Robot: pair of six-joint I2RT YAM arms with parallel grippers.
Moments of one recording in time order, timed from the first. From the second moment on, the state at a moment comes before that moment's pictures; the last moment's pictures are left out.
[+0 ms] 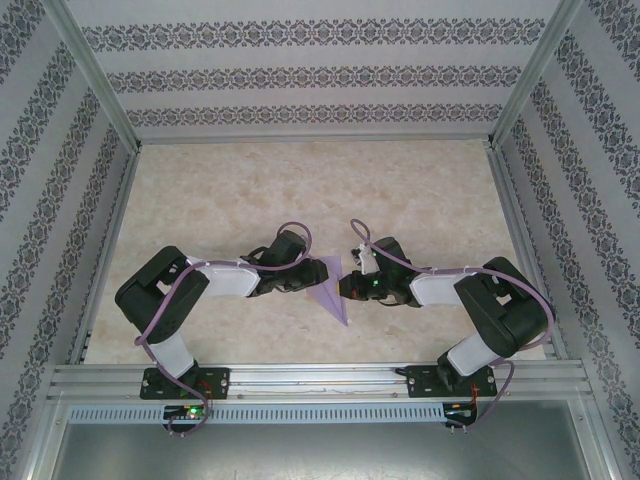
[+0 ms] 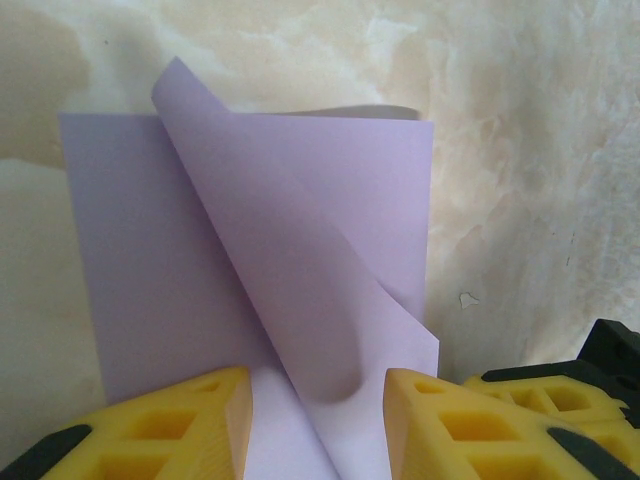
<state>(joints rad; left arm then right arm) -0.69 1.72 0.76 0.13 0.27 -0.97 0.53 1.56 0.47 0.21 -0.61 0.63</state>
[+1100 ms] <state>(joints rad) -0.69 1.72 0.76 0.12 0.27 -0.97 0.53 1.57 0.50 0.15 -0.57 0.60</state>
